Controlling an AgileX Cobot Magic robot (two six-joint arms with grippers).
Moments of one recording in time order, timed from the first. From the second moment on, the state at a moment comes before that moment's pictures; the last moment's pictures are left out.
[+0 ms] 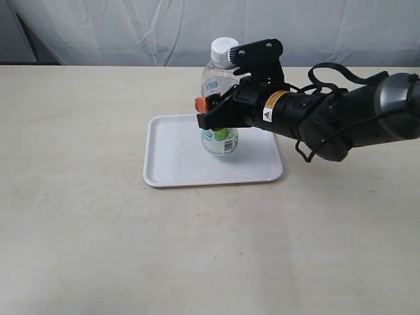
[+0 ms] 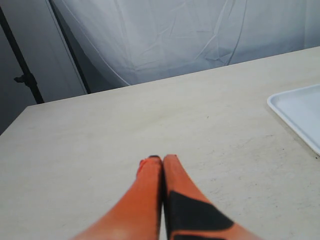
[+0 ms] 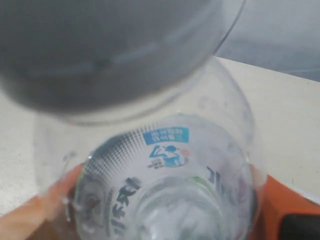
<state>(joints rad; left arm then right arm) -0.04 0.00 0.00 0.05 0.25 0.11 0.65 1.87 -0.92 -0.28 -0.48 0.28</state>
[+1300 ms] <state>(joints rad) -0.04 0.00 0.00 0.05 0.25 0.11 0.66 1.81 -0.92 -0.22 -0.15 0.26</state>
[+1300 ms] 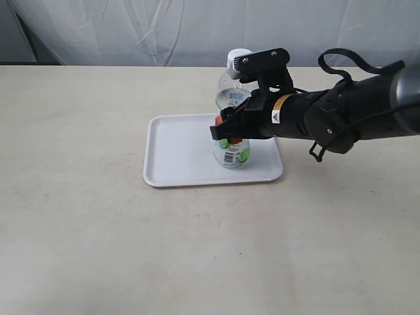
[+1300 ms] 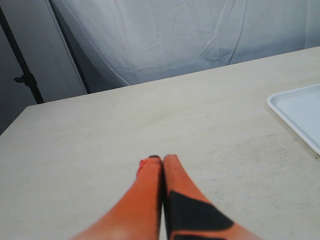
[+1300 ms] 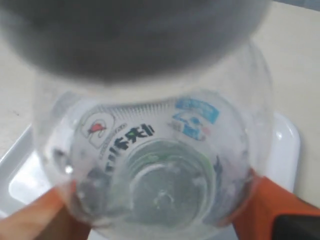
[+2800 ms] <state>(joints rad) -0.04 0.00 0.00 0.05 0.25 0.11 0.75 1.78 -0.92 -0.32 0.19 0.26</state>
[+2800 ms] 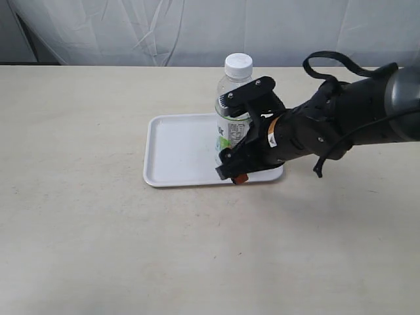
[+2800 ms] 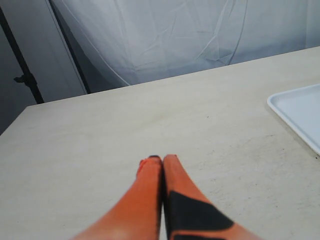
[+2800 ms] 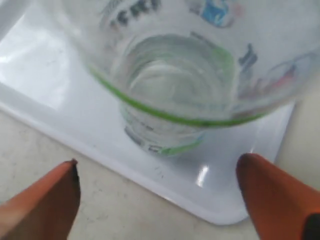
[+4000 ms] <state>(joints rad) -0.04 0.00 0.00 0.05 0.25 0.11 0.78 1.14 -0.81 0.00 0.98 0.29</state>
